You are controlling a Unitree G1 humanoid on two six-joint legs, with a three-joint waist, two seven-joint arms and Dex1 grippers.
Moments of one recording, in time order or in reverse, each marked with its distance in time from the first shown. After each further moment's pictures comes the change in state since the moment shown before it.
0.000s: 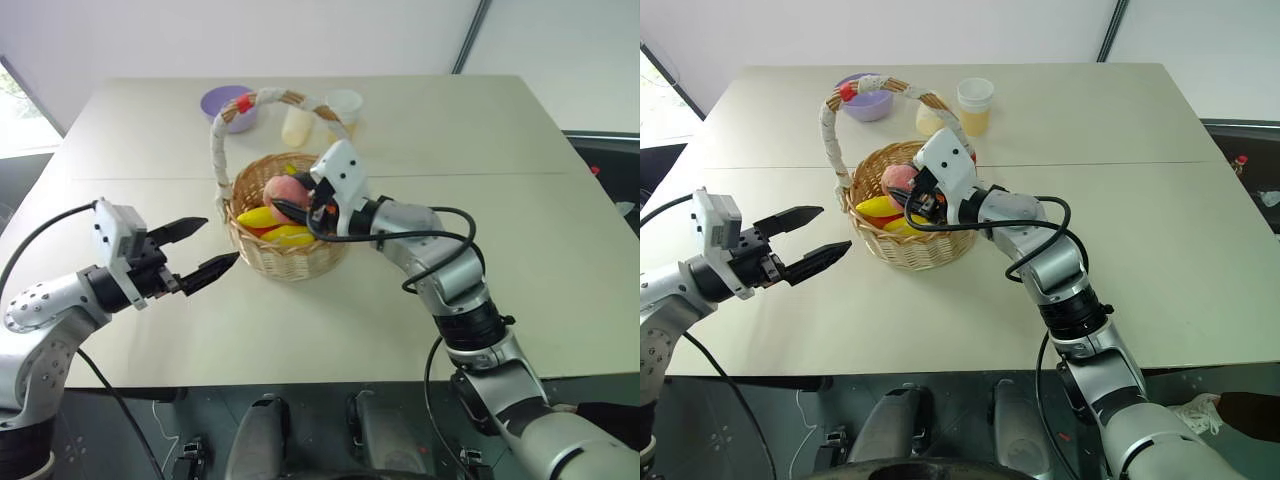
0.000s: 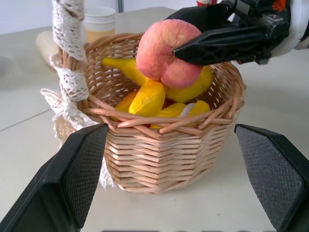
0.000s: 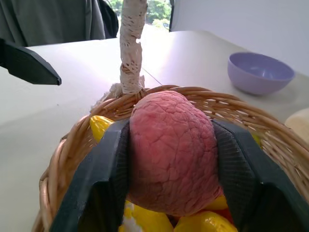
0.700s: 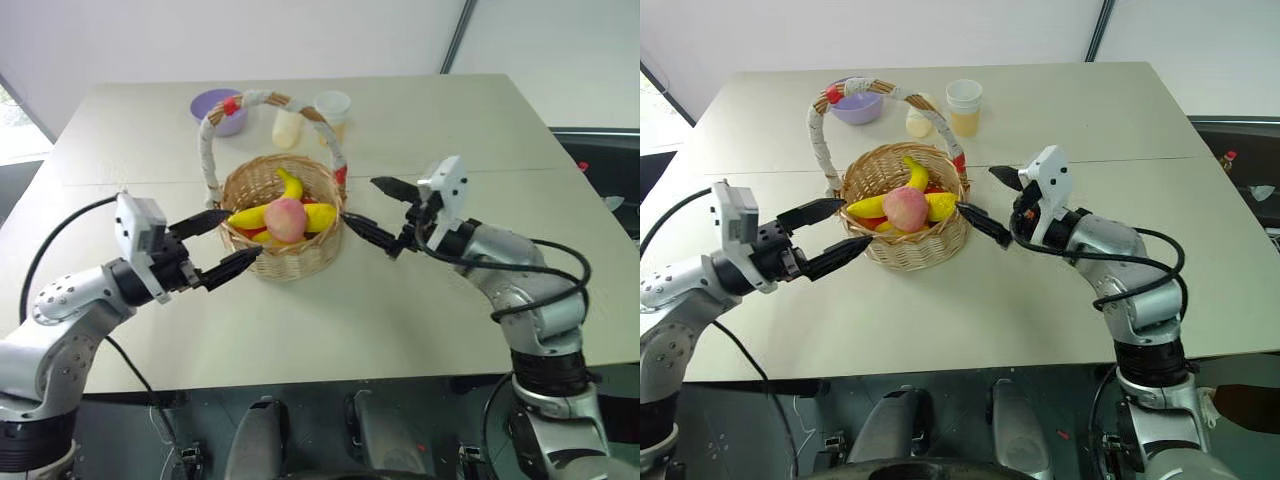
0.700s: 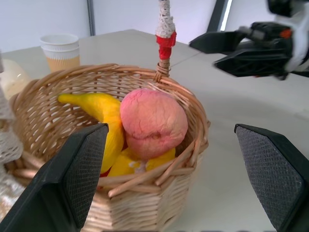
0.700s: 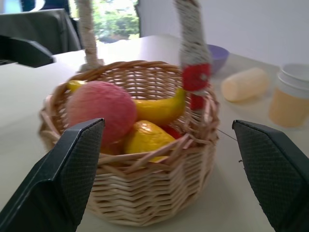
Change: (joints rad) left arm -0.094 -0.056 -0.086 -0.004 -0.037 0.006 0.022; right arm 0.245 -0.153 -0.283 -0.122 0.174 -0.014 0.041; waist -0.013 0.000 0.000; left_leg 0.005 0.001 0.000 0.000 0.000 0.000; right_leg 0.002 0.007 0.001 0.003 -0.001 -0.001
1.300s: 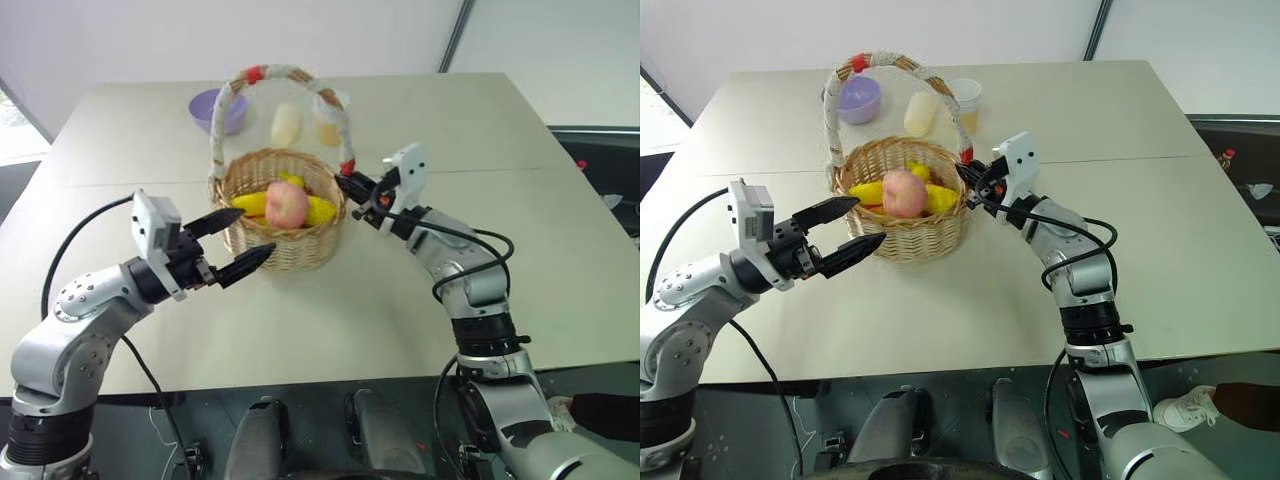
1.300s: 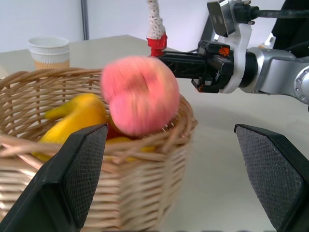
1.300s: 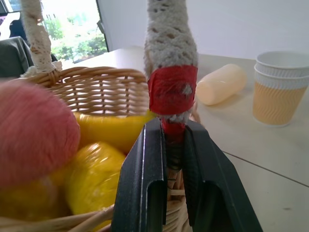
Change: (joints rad) left arm -0.013 -0.052 -0.044 -0.013 0.000 0.009 0.038; right arm -0.118 0.148 0.034 0.265 -0.079 -0.154 -0.050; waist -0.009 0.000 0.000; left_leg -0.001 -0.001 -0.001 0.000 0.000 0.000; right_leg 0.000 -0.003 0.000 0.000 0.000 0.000
